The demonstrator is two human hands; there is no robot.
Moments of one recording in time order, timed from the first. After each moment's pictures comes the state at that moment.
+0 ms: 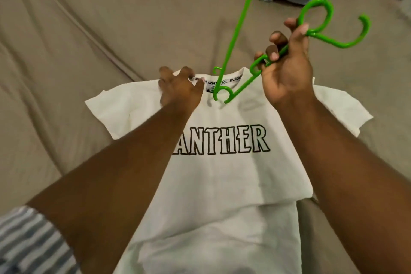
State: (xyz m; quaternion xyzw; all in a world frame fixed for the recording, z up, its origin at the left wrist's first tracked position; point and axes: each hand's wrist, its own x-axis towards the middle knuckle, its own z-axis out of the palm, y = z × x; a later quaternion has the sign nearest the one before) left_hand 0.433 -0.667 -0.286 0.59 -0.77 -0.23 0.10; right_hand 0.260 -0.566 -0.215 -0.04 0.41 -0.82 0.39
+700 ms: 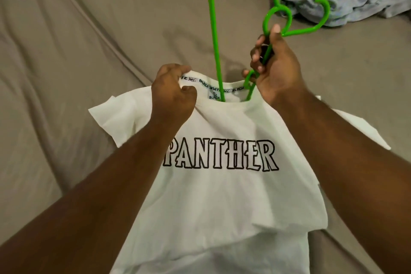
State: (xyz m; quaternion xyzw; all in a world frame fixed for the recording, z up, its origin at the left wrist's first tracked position) left_hand 0.470 -0.678 -0.243 0.52 -0.73 -0.33 0.30; right_hand 0.261 -0.629 -0.227 -0.13 0.52 -0.68 0.50
